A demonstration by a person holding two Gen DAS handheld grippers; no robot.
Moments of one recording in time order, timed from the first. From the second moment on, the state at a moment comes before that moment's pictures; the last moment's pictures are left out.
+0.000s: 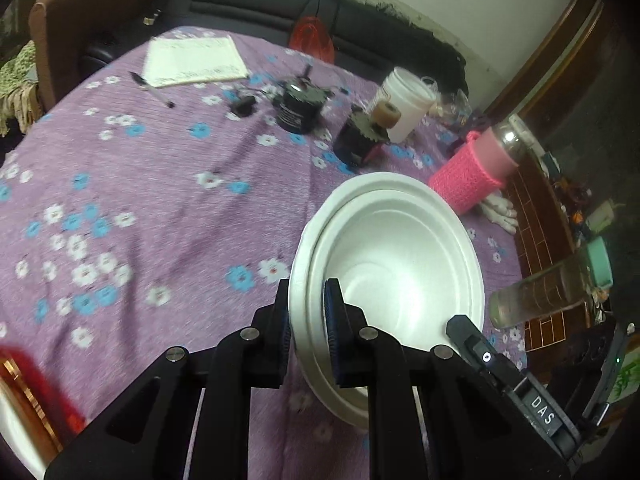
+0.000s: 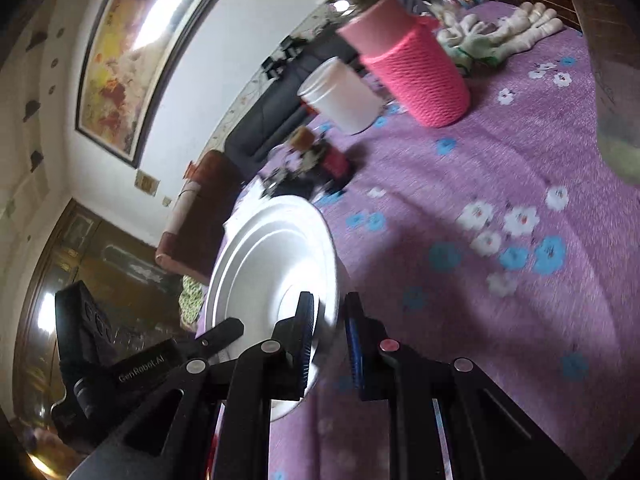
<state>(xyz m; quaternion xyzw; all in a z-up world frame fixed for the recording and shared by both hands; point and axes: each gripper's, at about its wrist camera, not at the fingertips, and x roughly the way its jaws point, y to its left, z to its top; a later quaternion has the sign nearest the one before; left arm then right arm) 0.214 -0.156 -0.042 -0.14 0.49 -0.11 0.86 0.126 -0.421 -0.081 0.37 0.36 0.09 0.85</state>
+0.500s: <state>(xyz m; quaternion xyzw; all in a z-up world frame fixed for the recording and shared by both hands) 0.107 -0.104 -0.020 -0.12 0.44 -0.10 0.89 0.026 -0.357 -0.048 0.31 0.35 0.13 0.87</state>
